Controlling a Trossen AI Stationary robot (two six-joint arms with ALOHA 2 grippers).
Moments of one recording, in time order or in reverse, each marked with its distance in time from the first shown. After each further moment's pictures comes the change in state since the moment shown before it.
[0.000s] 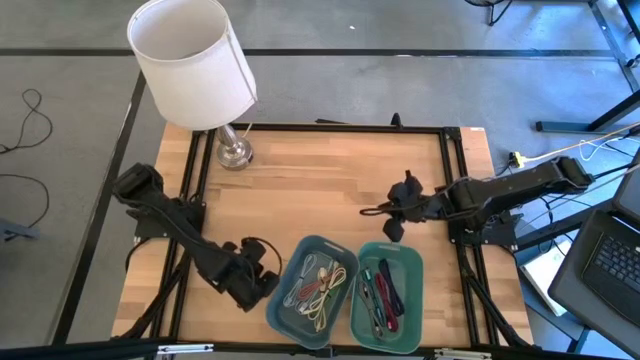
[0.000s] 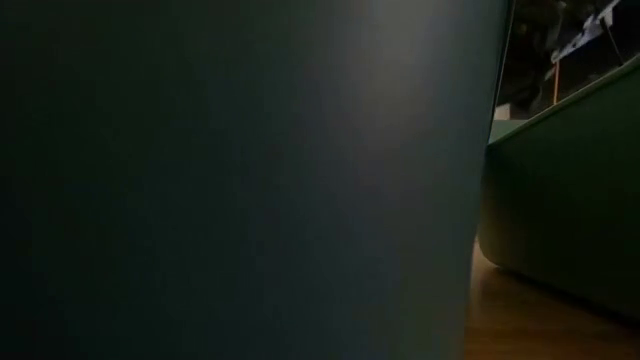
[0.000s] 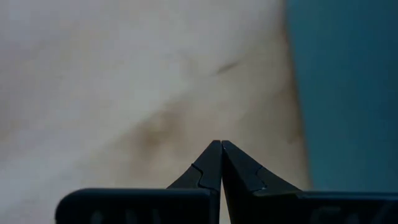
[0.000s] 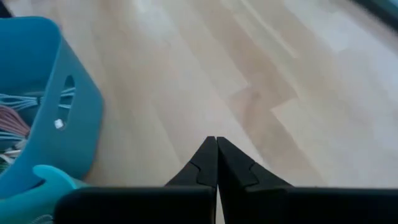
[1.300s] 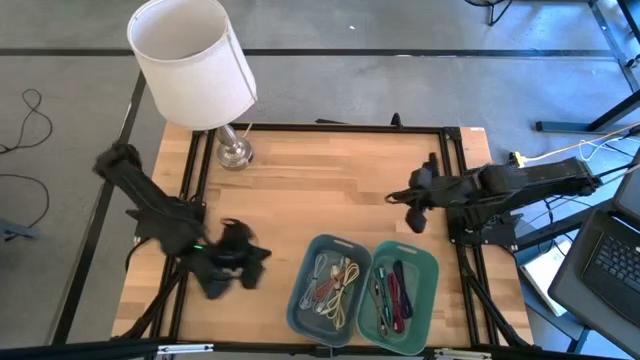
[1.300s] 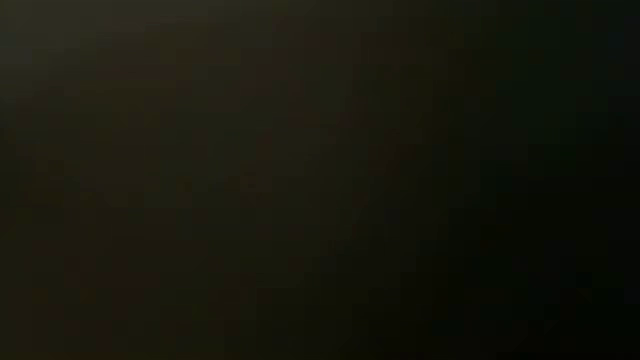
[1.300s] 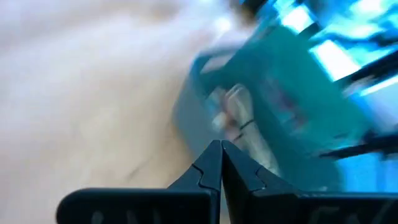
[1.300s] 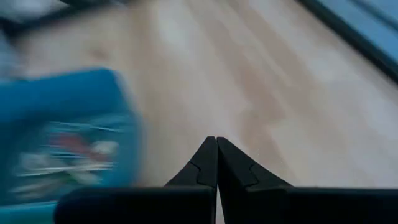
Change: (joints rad) left arm -0.053 -0.308 0.000 0.158 -0.380 0.251; right arm -0.019 -0.176 0.165 -0.249 -0.050 -0.087
